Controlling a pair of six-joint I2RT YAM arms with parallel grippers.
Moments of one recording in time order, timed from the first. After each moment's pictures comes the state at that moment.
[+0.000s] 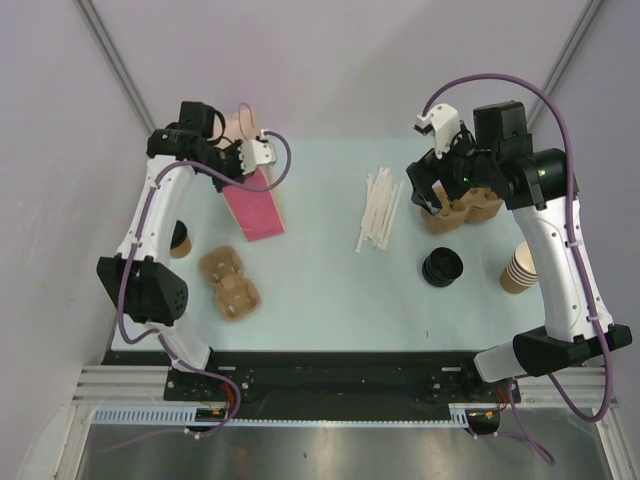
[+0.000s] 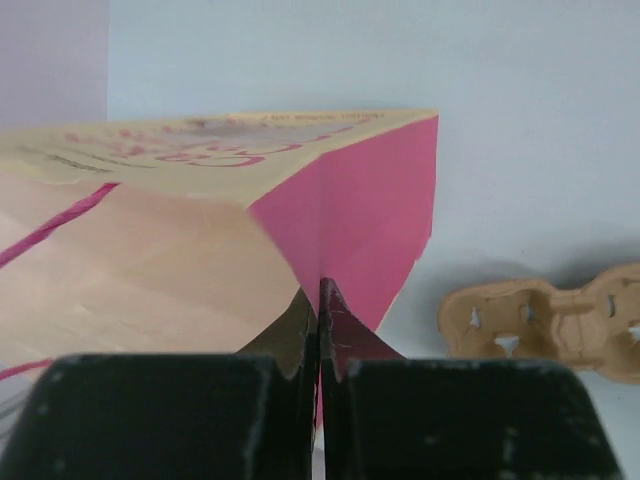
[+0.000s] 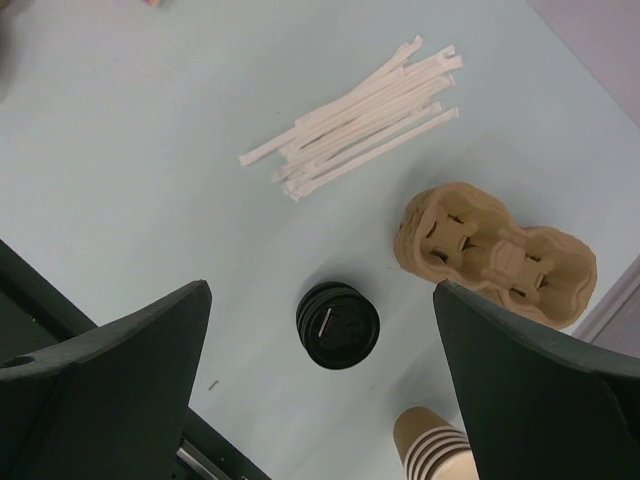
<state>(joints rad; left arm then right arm) -0.10 1.75 1.90 -1.17 0.43 1.21 0.32 1.43 1.96 -1.23 -0.26 -0.41</state>
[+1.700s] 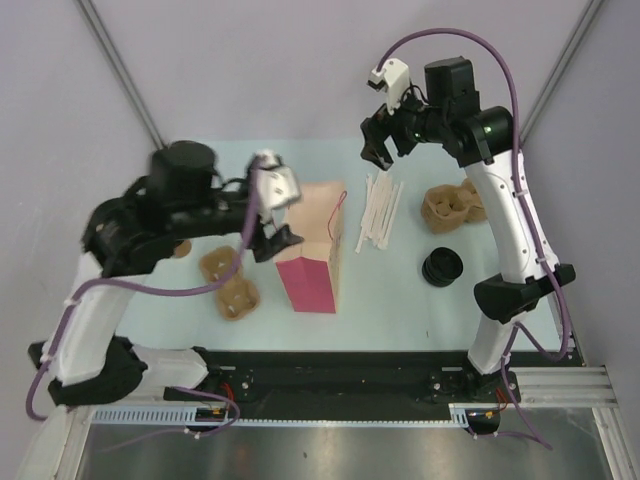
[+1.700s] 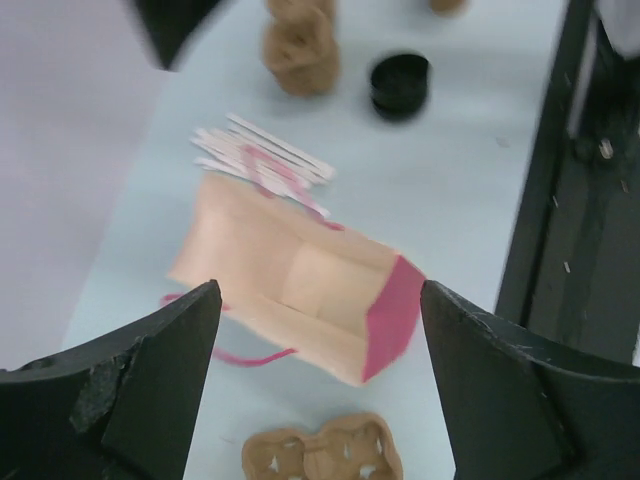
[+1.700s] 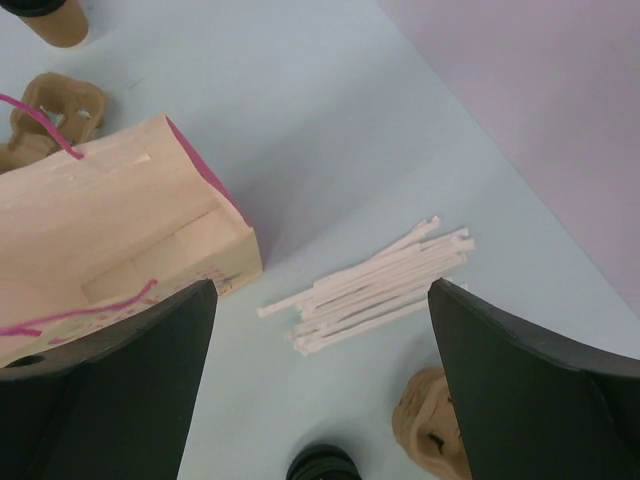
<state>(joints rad) -0.85 1.29 2.01 -1.21 0.28 0.47 0.44 1.81 2.42 -1.12 -0.36 -0.36</state>
